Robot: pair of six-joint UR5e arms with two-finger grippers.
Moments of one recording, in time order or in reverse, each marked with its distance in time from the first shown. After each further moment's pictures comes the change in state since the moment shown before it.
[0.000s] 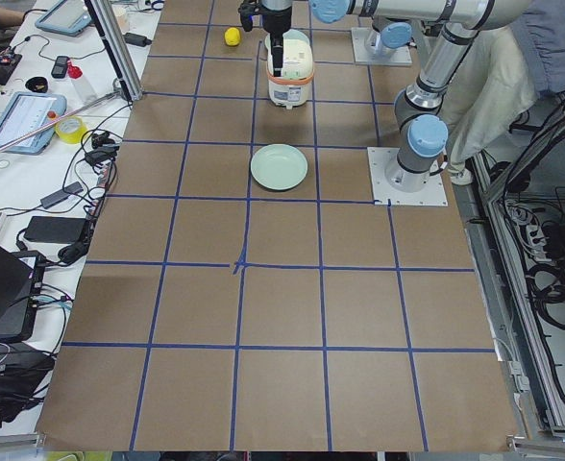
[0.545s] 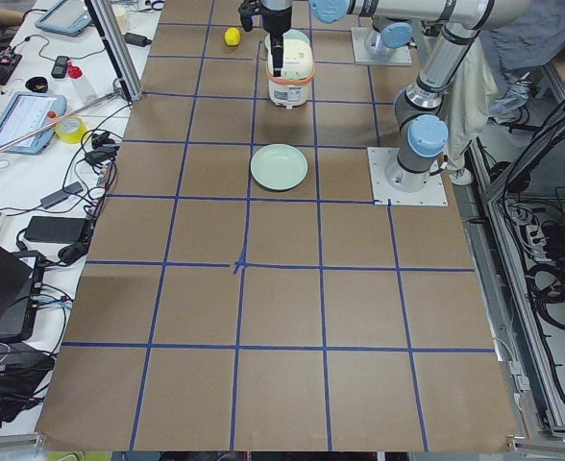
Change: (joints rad) left arm 0.000 0.000 0.000 0.000 0.000 0.000; right arm 0.013 -0.002 0.020 0.004 0.013 0.012
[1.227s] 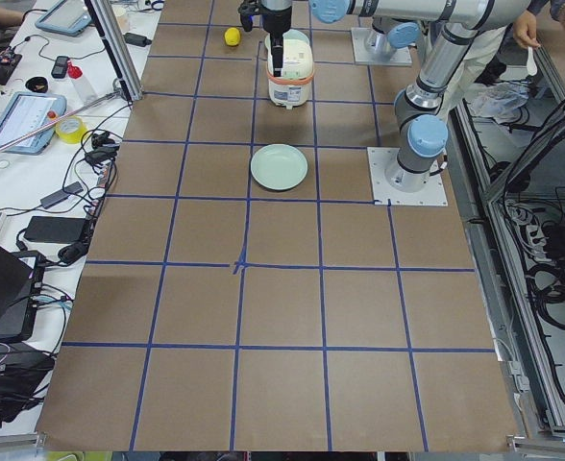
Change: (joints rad) left arm 0.000 0.000 0.000 0.000 0.000 0.000; right arm 0.168 0.000 0.158 -0.026 0.005 0.105
